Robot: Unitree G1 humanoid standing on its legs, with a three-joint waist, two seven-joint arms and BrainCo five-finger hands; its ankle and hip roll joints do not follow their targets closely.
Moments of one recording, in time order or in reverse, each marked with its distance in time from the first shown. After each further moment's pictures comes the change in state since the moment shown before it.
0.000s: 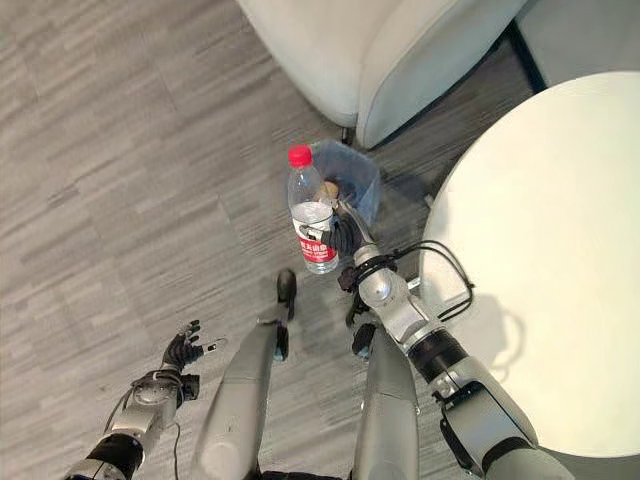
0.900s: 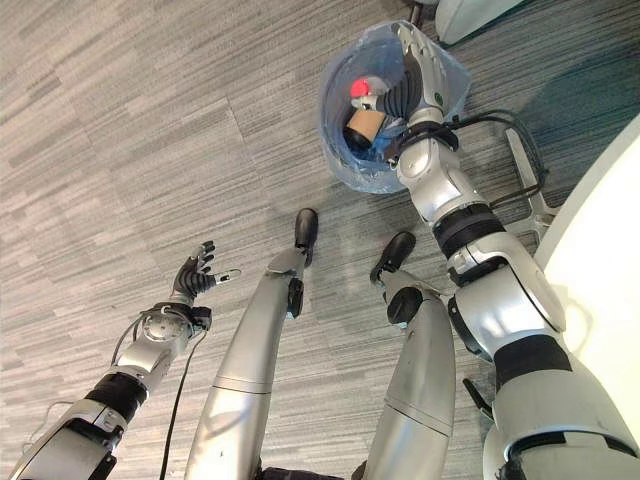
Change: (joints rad) left arm -0.153 0.076 -0.116 -0.138 -0.068 -0.054 0.035; right arm -0.423 -0.155 0.100 0.436 0.027 0.051 -0.151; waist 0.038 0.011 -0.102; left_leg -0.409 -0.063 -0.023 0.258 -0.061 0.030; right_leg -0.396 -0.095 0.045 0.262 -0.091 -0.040
